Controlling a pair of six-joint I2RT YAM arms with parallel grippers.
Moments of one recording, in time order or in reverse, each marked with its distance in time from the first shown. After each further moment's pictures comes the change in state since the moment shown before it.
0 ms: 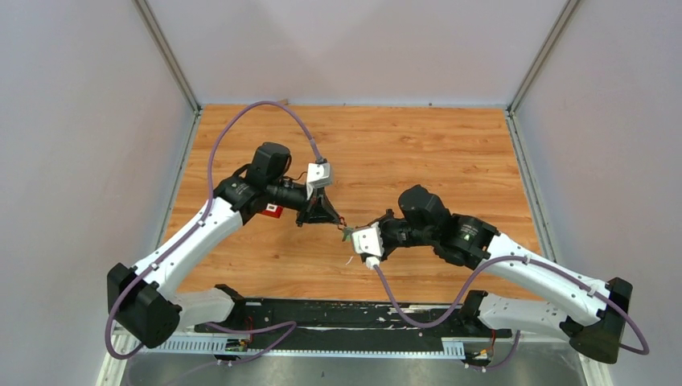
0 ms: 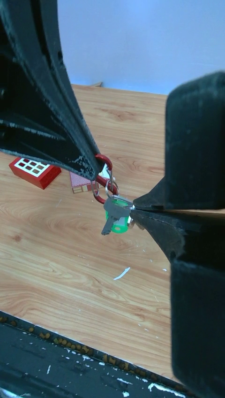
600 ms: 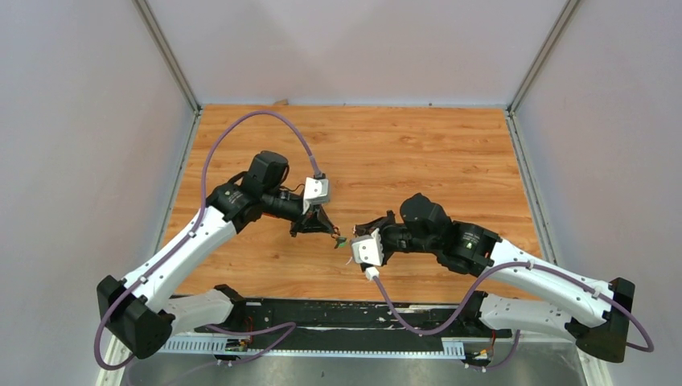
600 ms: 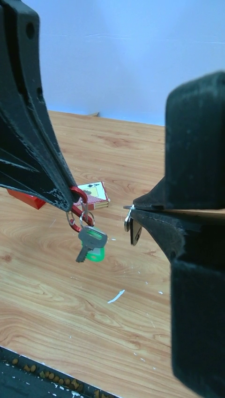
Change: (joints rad) left arm -0.035 -0.044 0.002 -0.136 -0.056 0.120; right arm 0.080 -0.044 -0.058 0.069 0.146 -0.078
